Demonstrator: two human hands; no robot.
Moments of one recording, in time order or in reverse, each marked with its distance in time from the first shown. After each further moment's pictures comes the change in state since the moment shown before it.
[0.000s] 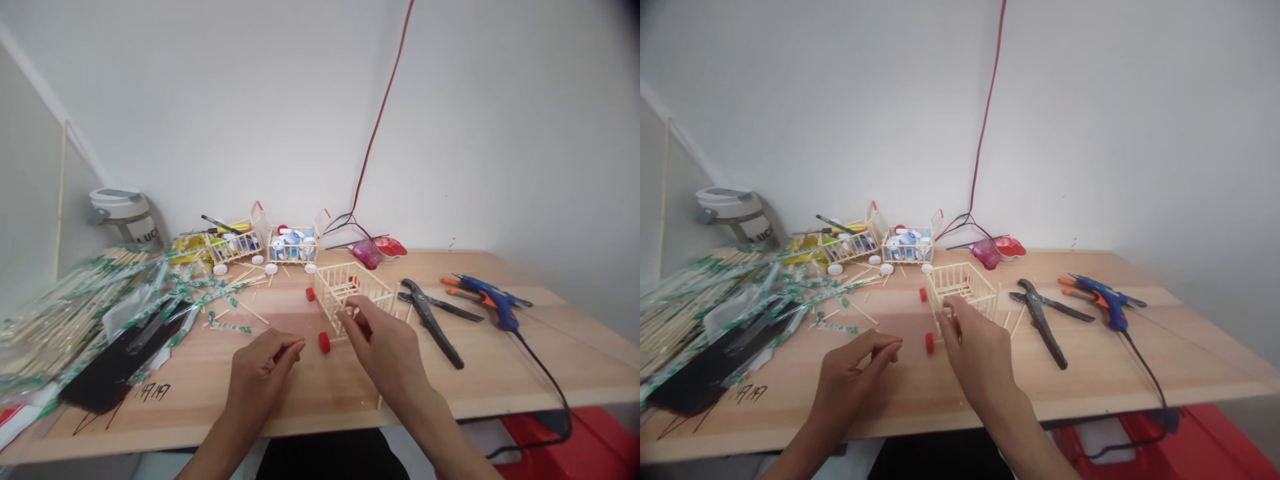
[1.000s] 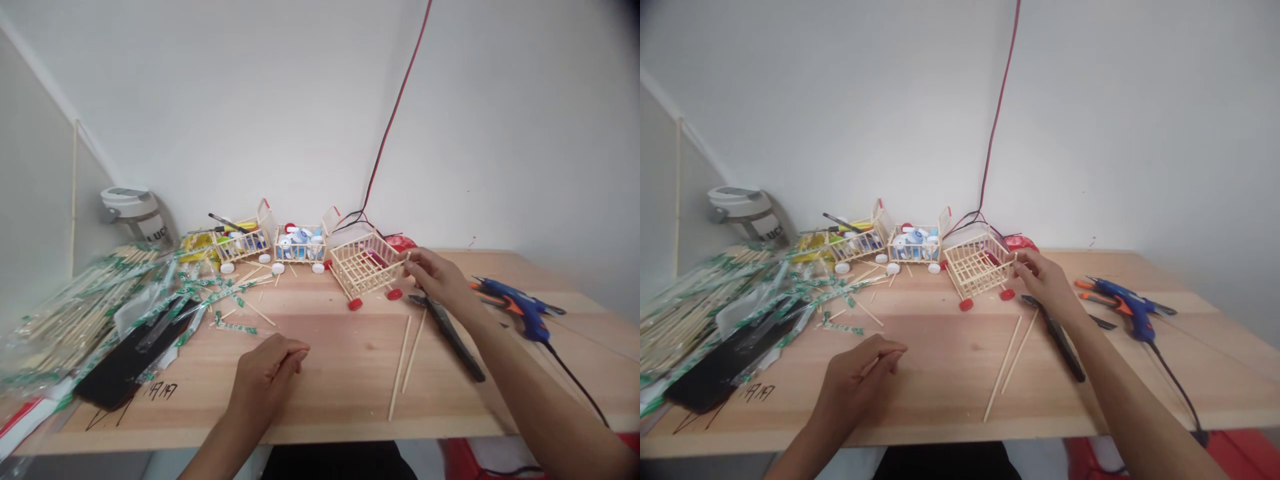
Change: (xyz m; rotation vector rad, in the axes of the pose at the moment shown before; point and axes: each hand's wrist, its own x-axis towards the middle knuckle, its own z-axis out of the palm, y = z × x) left_hand -0.002 -0.007 -0.004 0.010 -0.075 0.011; right_hand 0.094 0.143 -0.021 0.328 -0.074 0.005
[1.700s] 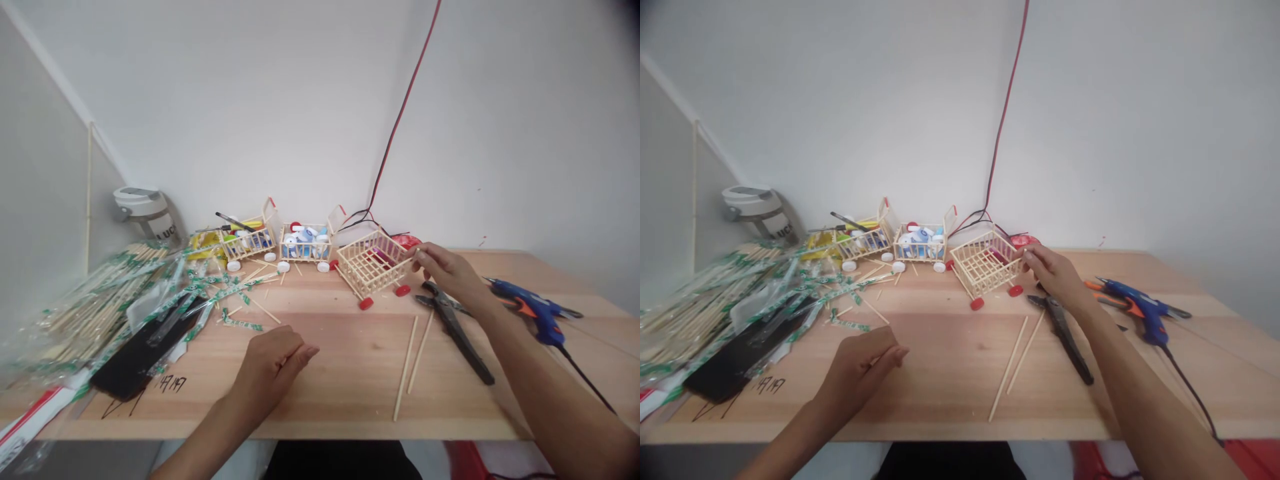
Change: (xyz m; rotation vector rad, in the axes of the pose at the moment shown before) left_hand 0.016 0.004 -0.012 0.142 -0.118 0.150; right_hand 0.016 0.022 -0.010 -0.008 -0.089 -0.020
